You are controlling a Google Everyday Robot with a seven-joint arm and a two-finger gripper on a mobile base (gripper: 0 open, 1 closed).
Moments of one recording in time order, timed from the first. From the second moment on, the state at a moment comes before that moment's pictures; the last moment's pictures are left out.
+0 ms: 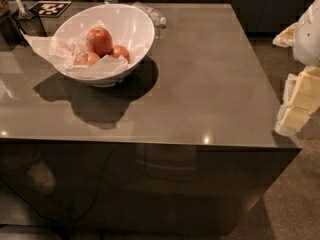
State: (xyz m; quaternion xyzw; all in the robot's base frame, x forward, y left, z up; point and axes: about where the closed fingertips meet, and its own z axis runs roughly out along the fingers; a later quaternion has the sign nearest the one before) arm 0.438 -0.216 0.976 -0.60 0.78 -0.03 0.16
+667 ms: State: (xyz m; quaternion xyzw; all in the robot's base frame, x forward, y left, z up) arm 0.498 -0.166 1.008 -0.62 0.77 -0.03 0.14
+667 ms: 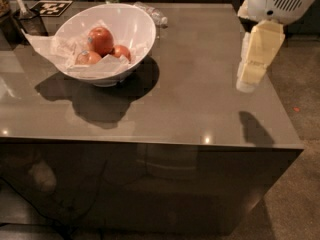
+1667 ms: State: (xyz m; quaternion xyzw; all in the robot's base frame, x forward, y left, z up) arm 0.529 -0.111 1.048 -0.63 0.74 -0.05 0.21
